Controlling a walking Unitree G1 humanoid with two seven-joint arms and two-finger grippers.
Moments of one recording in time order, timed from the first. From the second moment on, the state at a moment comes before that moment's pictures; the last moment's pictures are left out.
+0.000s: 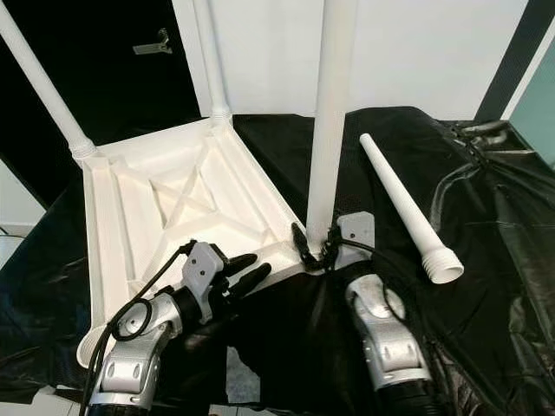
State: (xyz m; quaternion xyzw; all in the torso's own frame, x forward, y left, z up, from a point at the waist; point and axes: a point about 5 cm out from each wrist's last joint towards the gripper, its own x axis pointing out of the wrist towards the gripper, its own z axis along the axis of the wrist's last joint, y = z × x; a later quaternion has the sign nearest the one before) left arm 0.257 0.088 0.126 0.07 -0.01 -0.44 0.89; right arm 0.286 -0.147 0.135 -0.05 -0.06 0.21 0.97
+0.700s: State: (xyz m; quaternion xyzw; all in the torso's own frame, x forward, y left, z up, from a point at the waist) left arm 0.254 0.084 0.128 0.08 -0.01 -0.46 0.88; right arm 0.306 -0.154 0.137 -0.09 -0.04 0.34 0.93
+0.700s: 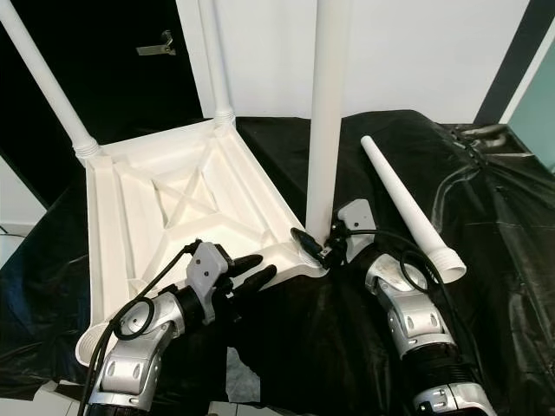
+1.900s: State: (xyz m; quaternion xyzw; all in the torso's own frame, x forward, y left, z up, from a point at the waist) left arm 0.248 0.080 0.126 0.07 0.01 -0.47 0.88; right arm 0.293 -0.116 0.131 -0.02 -0.04 0.04 1.00
